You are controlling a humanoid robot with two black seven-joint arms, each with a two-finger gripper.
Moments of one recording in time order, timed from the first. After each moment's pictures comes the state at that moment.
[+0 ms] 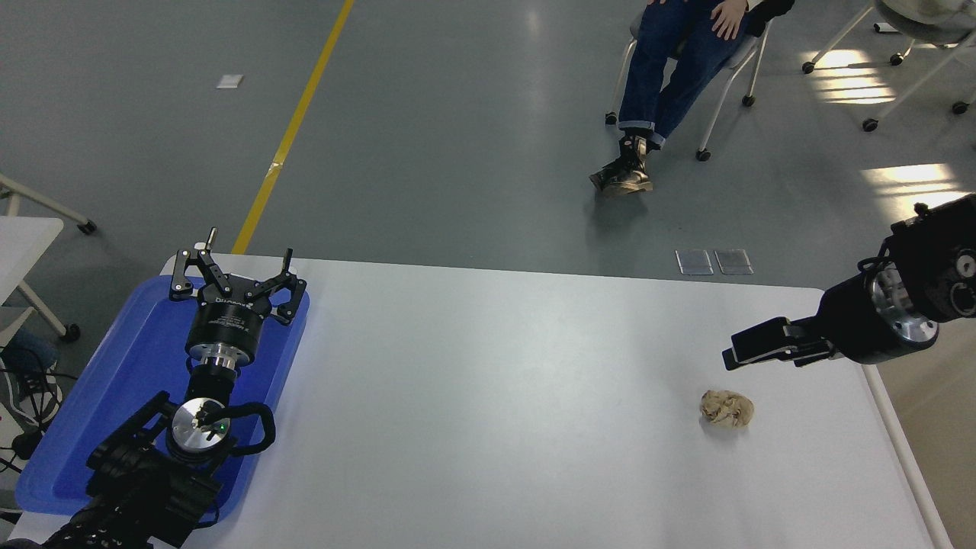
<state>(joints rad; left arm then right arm) -0.50 0.14 -1.12 -0.54 -0.09 -0.62 -0.35 2.10 -0.47 -1.44 1.61 -0.44 0.27 0.36</state>
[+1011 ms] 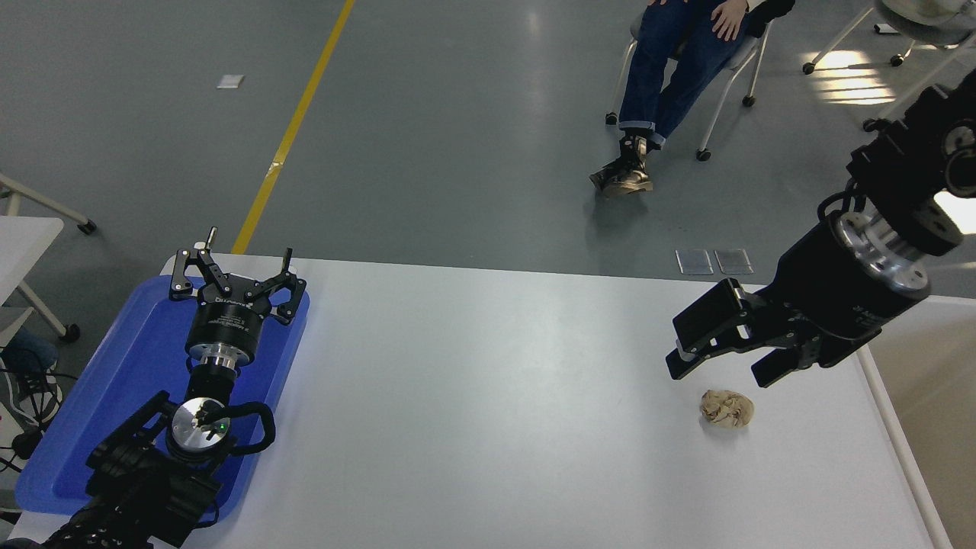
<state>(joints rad) -0.51 0.13 -1.12 -0.54 -0.09 -0.62 -0.35 2.44 -0.37 -1.36 1.71 -0.18 0.77 0.32</state>
